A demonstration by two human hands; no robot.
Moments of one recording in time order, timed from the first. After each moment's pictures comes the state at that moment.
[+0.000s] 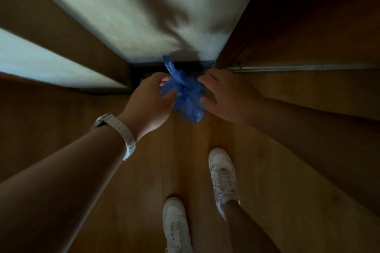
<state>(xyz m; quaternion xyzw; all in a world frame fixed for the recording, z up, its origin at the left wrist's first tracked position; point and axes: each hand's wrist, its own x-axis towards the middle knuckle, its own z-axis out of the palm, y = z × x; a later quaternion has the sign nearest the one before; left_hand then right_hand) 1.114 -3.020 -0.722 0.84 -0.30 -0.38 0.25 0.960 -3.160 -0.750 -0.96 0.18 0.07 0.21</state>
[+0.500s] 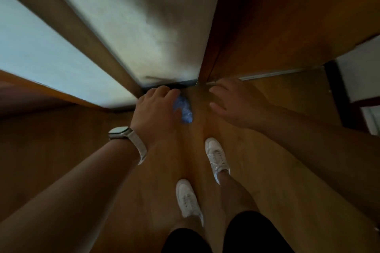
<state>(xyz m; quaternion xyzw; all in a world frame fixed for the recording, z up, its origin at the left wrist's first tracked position) 1.067 -2.942 -0.457 0.79 -0.57 -0.21 0.07 0.882 -3.076 -0.459 -0.94 0.29 0.09 0.16</state>
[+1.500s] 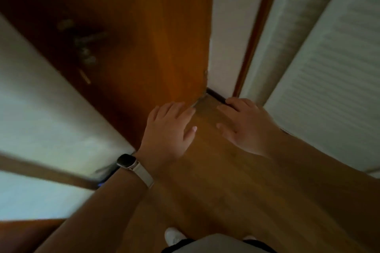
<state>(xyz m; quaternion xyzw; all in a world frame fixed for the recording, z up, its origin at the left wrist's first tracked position) 0.717 -2.906 -0.101 0.52 -0.85 -0.01 0.11 0.495 -2.888 -0.086 -0.78 0.62 -0.02 0.07</state>
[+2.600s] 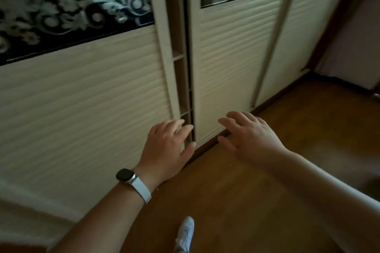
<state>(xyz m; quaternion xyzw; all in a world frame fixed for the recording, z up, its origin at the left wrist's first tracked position) 0.004 -2.761 -0.061 -0.16 -0.98 -0.08 0.12 -0.006 -2.532 -0.032 -0.18 0.98 -0.07 -0.03</state>
